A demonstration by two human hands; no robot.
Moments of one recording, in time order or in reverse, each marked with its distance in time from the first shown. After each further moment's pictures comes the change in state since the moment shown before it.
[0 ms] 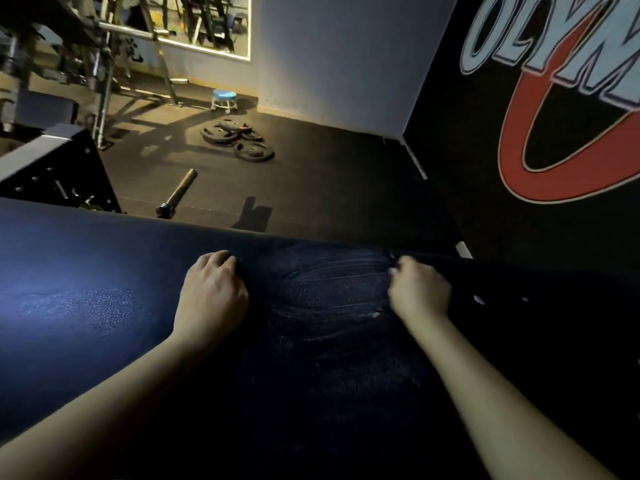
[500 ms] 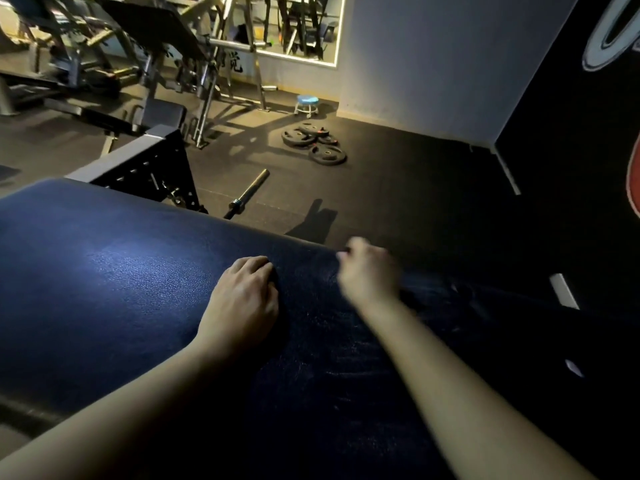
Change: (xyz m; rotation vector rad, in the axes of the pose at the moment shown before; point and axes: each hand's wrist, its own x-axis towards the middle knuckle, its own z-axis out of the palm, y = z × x) left_hand 0.002 0.008 0.003 0.103 0.050 -0.030; right_hand 0.040 -0.122 0.043 0.260 -0.149 -0.366
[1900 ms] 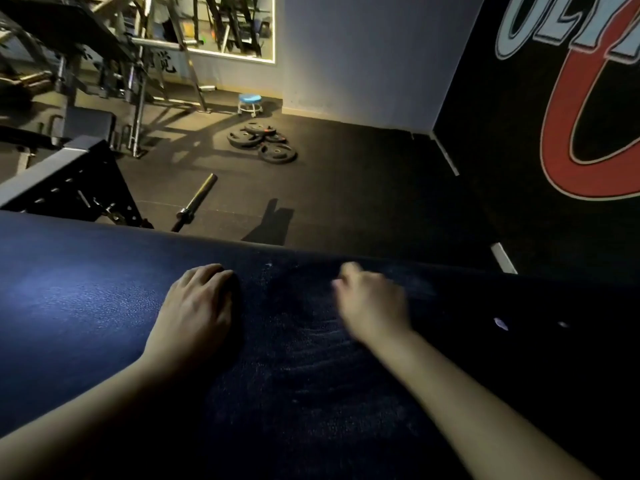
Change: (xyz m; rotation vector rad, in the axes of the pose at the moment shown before) left_hand -0.001 -0.001 -0.002 -0.011 -0.033 0.112; right_hand -0.061 0.067 -0.035 -0.184 0.022 -0.029
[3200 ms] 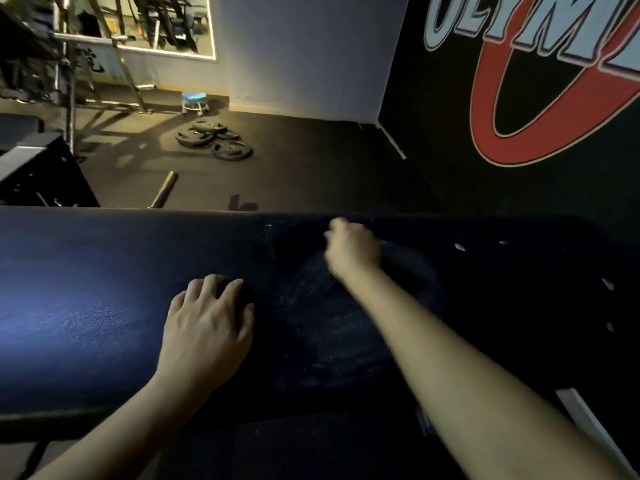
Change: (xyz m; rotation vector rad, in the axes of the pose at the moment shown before) left_hand -0.101 0.020 -0.048 0.102 -0.107 0.052; right_hand -0.029 -0.048 0.003 0.063 0.106 0.255
